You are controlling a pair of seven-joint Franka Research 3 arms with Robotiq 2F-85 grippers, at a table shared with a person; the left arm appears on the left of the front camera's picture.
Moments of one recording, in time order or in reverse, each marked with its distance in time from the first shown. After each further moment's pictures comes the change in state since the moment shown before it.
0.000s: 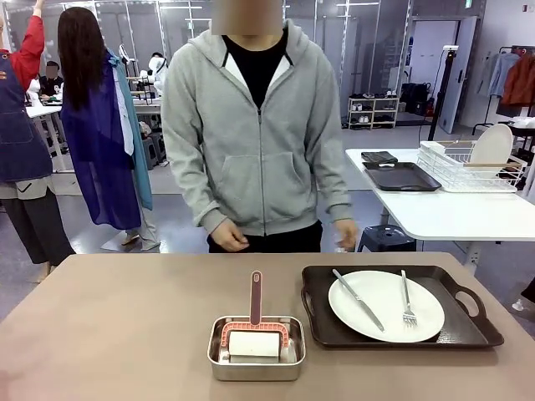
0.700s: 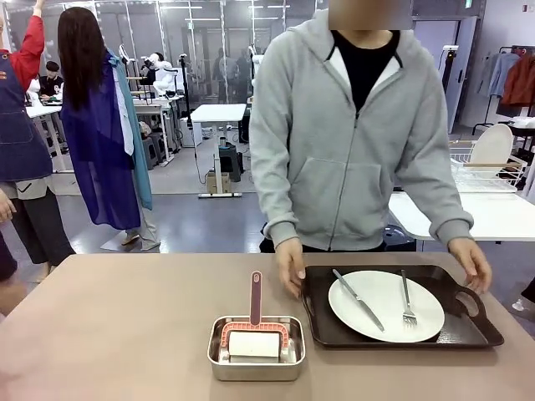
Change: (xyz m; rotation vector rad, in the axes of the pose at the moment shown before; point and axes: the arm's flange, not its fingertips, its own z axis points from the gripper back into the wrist) left arm -0.001 0.000 0.000 -0.001 -0.001 0.002; right arm 0.000 0.000 0.000 0.000 0.000 0.000
